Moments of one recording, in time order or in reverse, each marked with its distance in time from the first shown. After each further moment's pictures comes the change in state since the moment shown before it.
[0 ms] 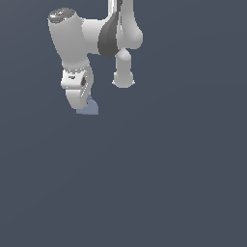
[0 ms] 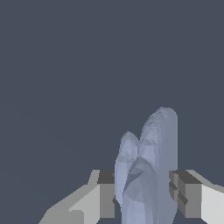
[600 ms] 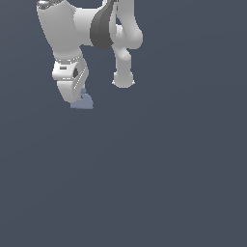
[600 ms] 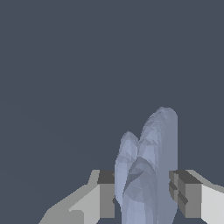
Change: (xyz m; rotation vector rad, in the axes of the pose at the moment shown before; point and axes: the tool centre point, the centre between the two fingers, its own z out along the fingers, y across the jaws) arm -0.022 -0.010 -0.024 0.003 0.000 0.001
